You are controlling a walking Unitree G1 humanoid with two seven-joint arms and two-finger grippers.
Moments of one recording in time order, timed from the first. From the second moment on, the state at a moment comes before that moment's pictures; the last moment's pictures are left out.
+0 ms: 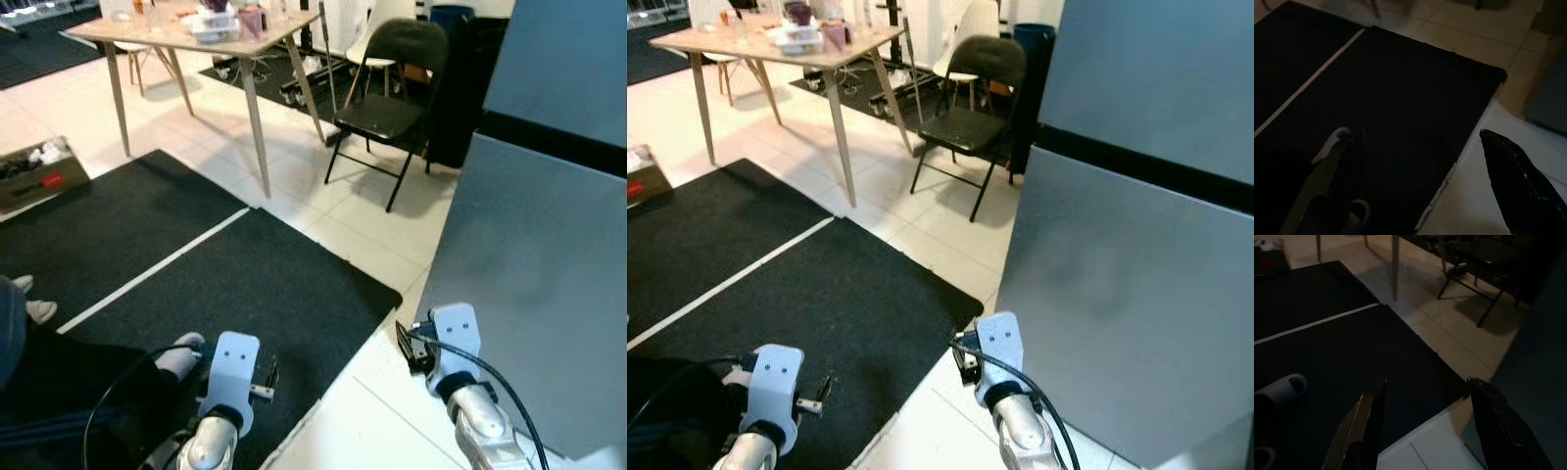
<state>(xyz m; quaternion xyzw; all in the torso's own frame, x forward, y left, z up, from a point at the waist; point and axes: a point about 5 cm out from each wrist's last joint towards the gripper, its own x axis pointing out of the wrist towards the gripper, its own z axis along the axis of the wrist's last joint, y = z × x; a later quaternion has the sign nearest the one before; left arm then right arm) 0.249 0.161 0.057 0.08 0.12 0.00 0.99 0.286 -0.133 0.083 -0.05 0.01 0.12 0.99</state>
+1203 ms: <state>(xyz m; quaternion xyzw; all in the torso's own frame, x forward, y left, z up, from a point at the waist) 0.255 0.162 0.052 0.09 0.13 0.03 0.99 0.284 -0.125 0.083 -0.04 0.01 0.13 0.99</state>
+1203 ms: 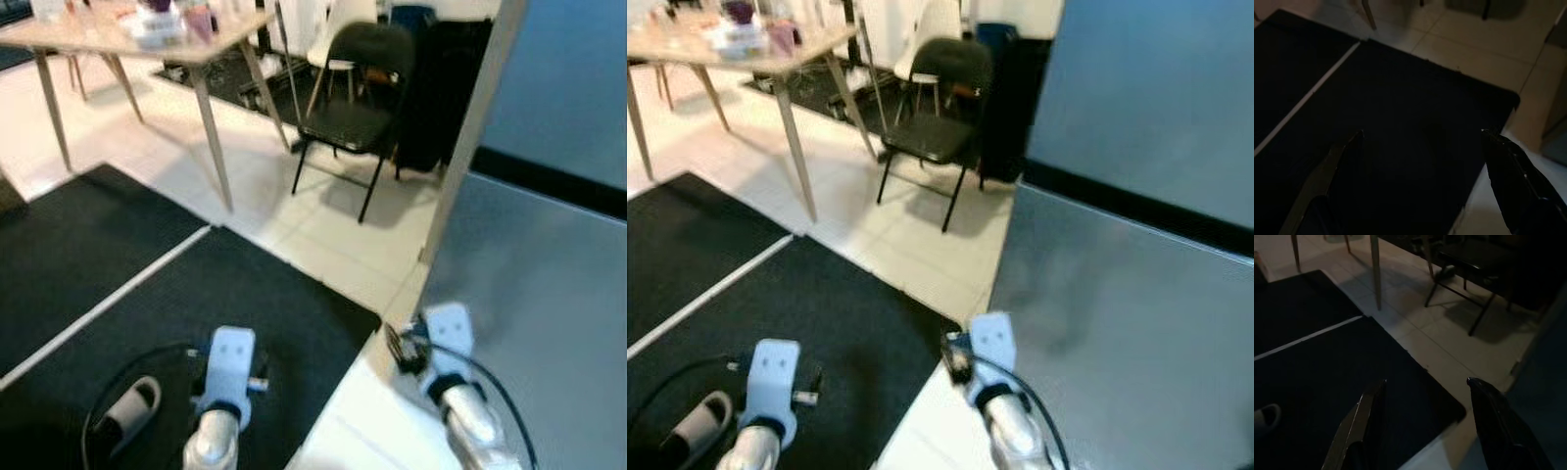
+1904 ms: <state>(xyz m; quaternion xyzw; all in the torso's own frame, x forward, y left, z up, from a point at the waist) 0.257 0.155 0.052 0.09 0.13 0.02 0.99 0.285 -0.132 0.084 -0.04 0.01 0.12 0.99</state>
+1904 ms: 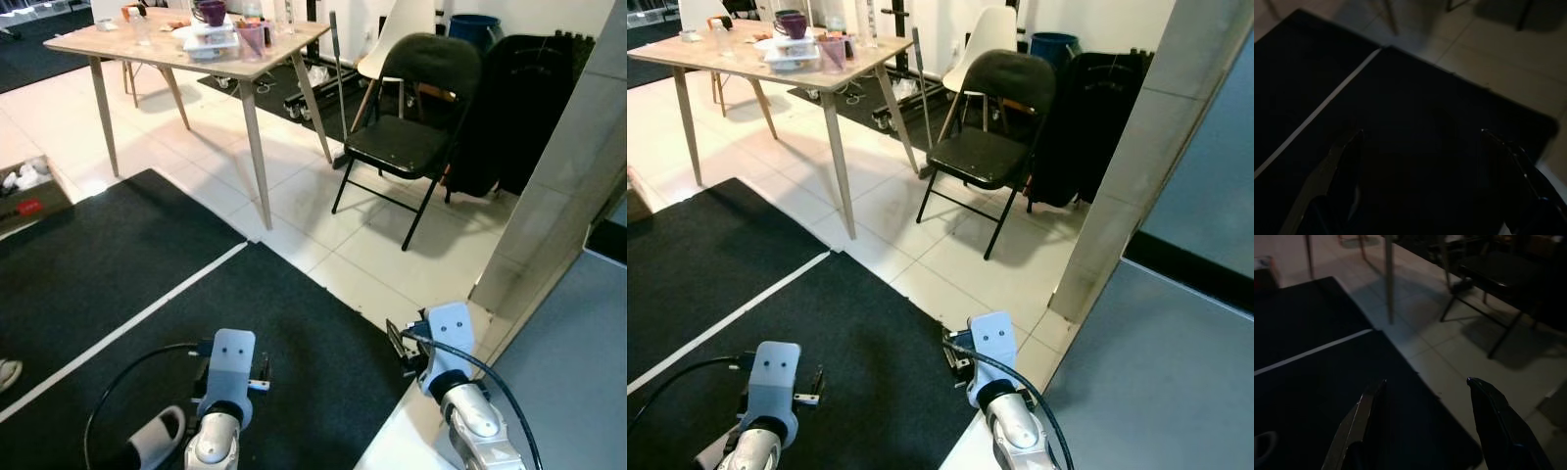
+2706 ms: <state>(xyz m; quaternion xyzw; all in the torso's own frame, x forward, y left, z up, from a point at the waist) 0.254 0.160 0.049 0.09 0.13 0.03 0.99 0.284 -0.124 0.082 -0.03 0.01 0.13 0.99</state>
